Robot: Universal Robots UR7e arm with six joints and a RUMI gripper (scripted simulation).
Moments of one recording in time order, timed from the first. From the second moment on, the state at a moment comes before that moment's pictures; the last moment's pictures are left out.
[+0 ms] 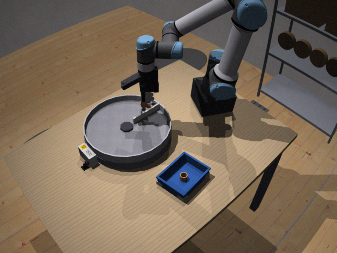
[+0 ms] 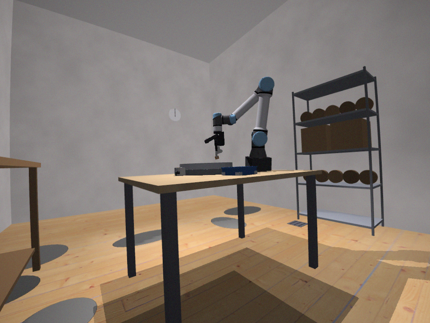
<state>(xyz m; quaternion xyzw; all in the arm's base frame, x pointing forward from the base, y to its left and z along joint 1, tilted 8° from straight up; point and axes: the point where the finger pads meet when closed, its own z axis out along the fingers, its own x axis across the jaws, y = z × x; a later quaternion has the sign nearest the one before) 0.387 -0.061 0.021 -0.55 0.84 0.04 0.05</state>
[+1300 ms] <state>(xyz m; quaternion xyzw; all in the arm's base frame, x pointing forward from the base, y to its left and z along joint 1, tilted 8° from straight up) 0.414 0.060 0.038 -0.98 0.17 -0.01 0.06</state>
